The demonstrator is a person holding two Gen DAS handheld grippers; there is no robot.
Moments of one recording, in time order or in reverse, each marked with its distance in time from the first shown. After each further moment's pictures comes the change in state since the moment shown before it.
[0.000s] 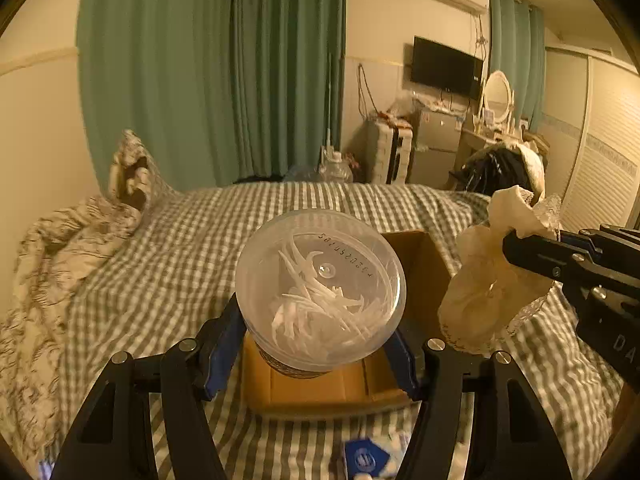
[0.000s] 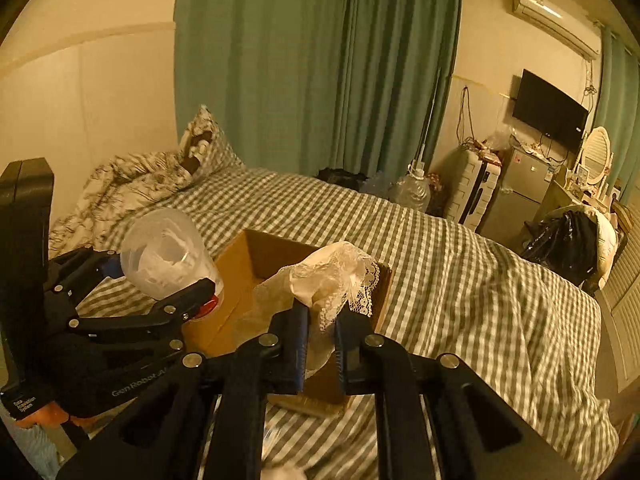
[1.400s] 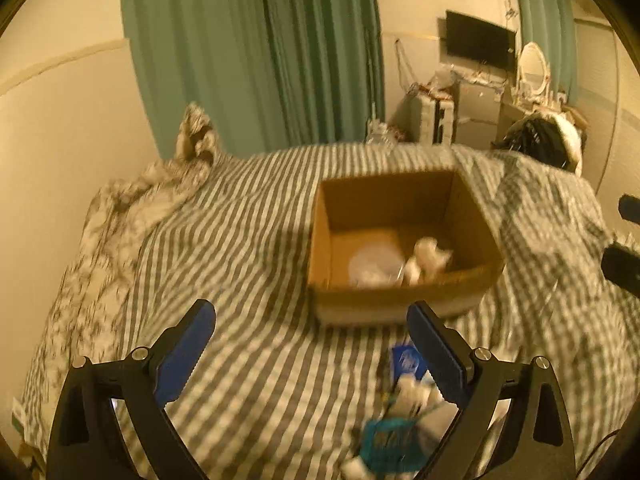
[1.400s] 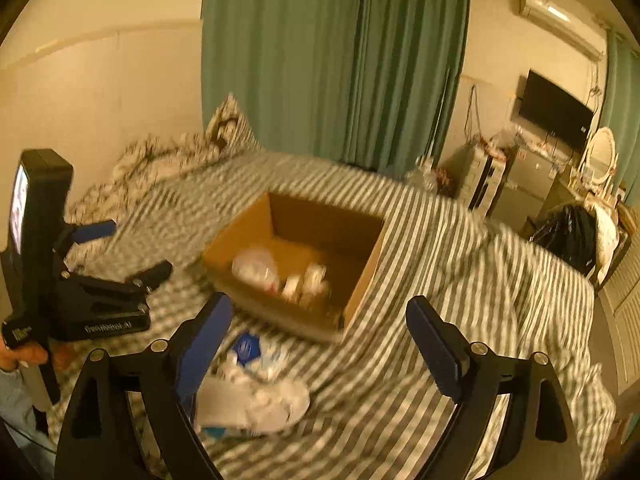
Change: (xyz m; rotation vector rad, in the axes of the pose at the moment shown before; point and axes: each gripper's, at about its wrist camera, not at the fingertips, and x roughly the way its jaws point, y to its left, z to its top) left arm -0.084 0.001 -0.082 0.002 0.089 0.227; right arm -0.087 0.002 -0.081 -0.024 0.025 0.048
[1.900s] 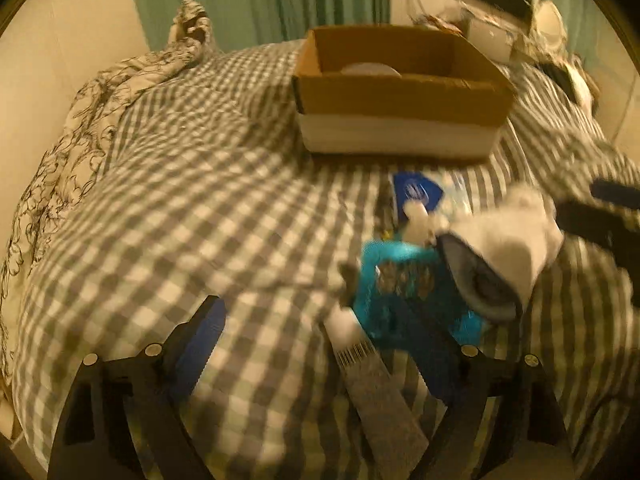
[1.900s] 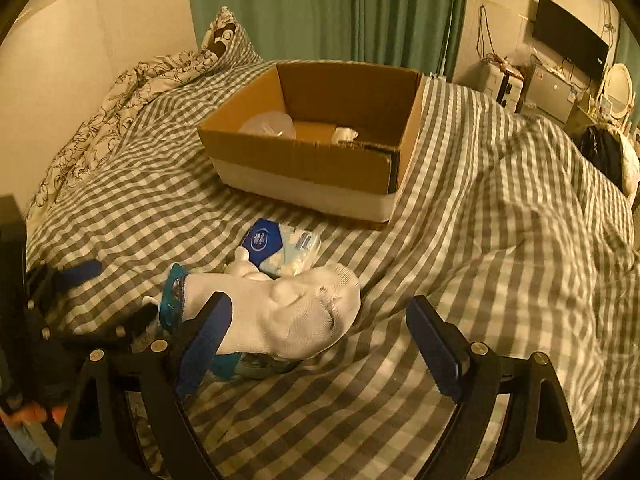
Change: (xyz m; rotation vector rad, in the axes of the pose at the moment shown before) left arm 0.030 -0.022 -0.123 0.001 0.256 -0.031; right arm 0.074 0.015 -0.086 0.090 0.240 0.066
